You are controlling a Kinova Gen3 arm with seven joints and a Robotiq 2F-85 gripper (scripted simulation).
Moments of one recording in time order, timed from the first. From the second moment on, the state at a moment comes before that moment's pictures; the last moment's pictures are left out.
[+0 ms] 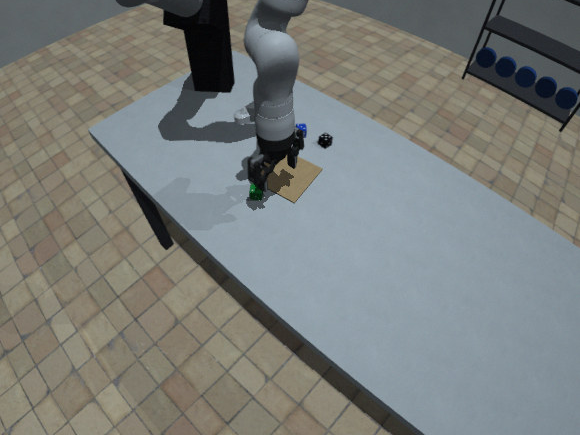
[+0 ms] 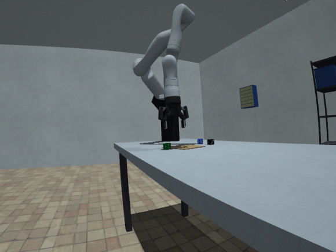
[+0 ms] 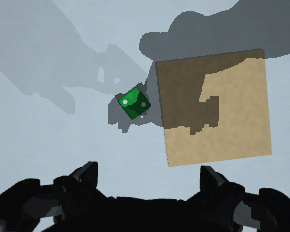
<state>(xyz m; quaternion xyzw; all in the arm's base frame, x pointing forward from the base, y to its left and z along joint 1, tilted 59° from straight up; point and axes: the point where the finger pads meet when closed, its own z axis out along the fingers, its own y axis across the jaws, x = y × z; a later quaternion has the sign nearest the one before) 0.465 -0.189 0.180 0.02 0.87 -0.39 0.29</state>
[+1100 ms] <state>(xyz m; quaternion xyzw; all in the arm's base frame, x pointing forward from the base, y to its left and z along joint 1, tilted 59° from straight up) 0.473 -0.232 0.159 0.03 0.87 -0.41 0.27</state>
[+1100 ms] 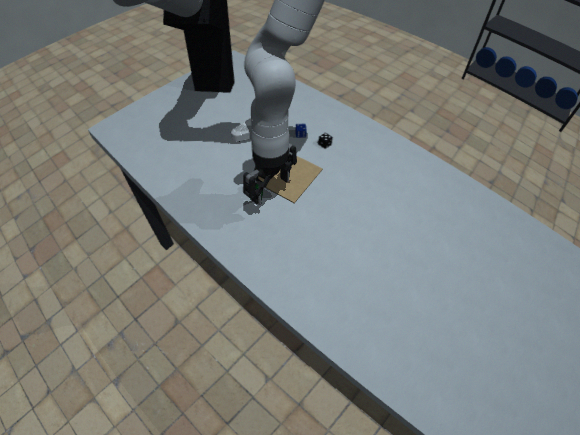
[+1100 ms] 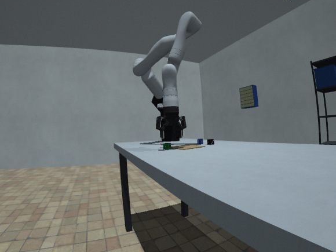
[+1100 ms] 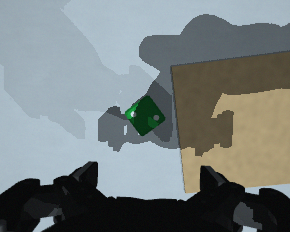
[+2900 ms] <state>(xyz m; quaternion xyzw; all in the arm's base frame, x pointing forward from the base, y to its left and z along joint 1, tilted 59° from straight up) 0.475 -0.138 0.024 0.05 0.87 -0.41 0.27</state>
